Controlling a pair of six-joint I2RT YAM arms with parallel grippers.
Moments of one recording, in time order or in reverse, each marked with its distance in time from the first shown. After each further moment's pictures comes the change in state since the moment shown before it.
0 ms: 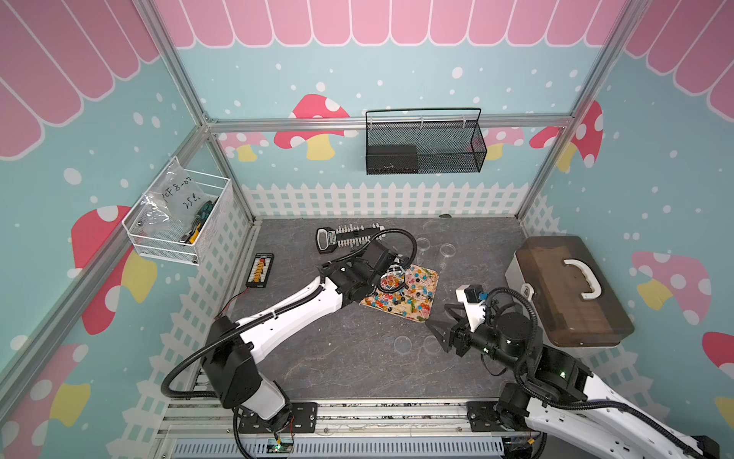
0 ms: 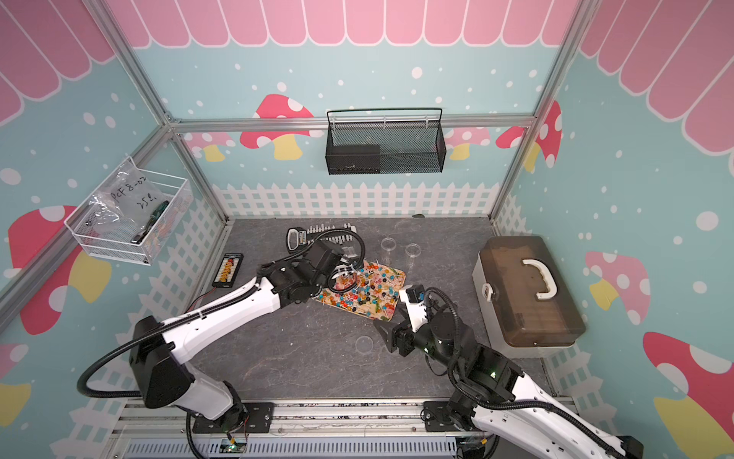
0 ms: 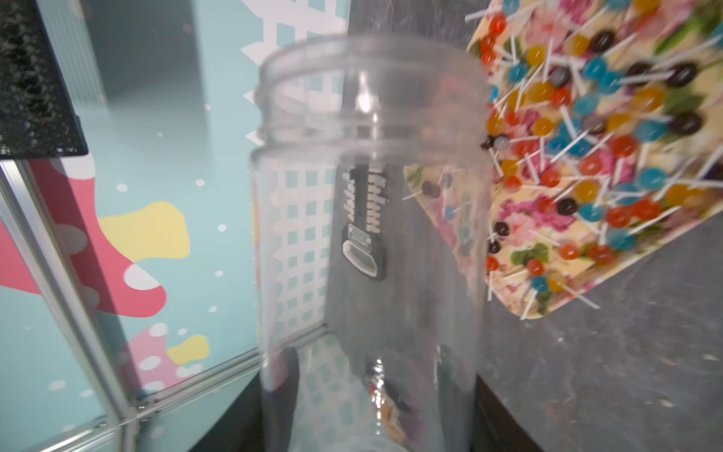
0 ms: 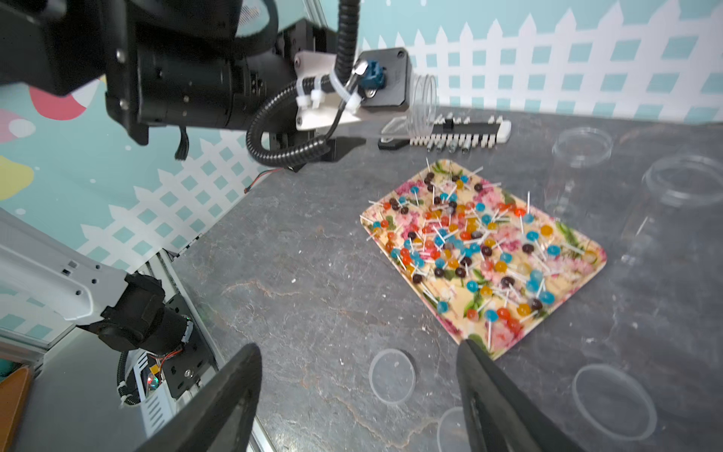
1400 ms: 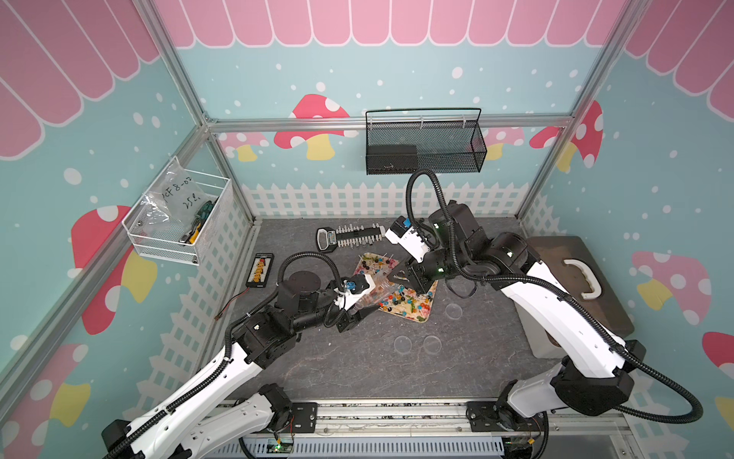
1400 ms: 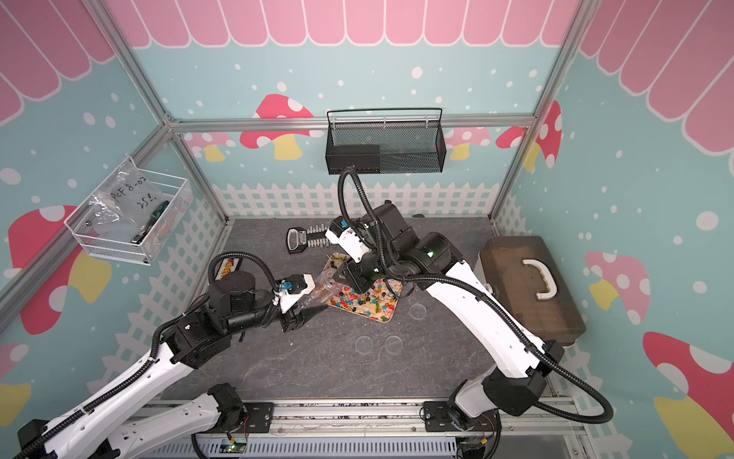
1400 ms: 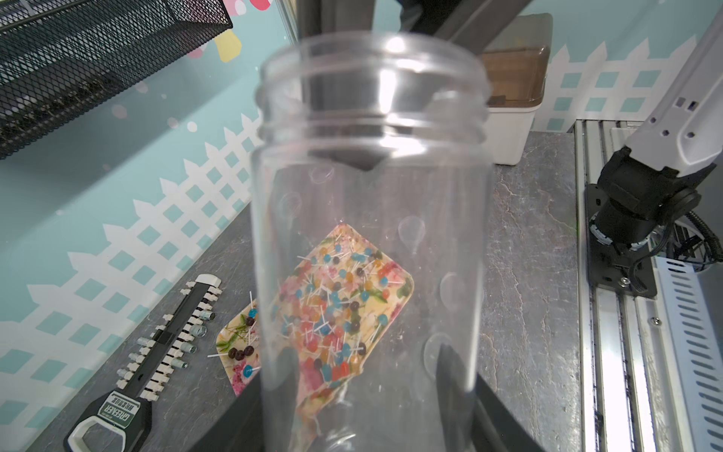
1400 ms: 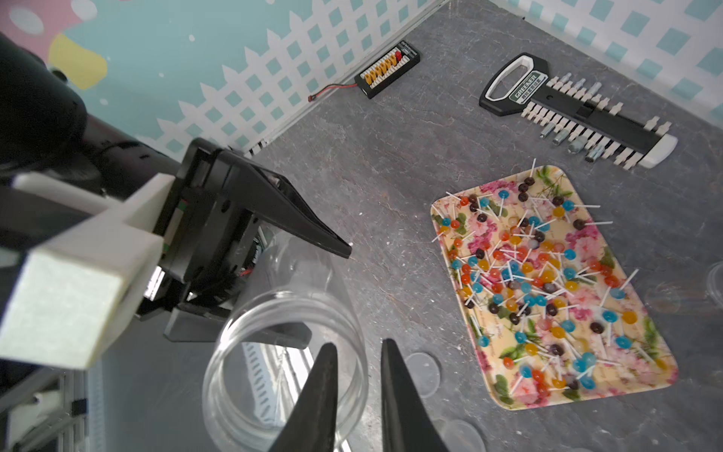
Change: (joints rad) left arm 0.079 -0.622 -0.435 0.245 0.830 -0.414; right arm -0.124 0.894 1.096 -0.647 -0.443 -0.288
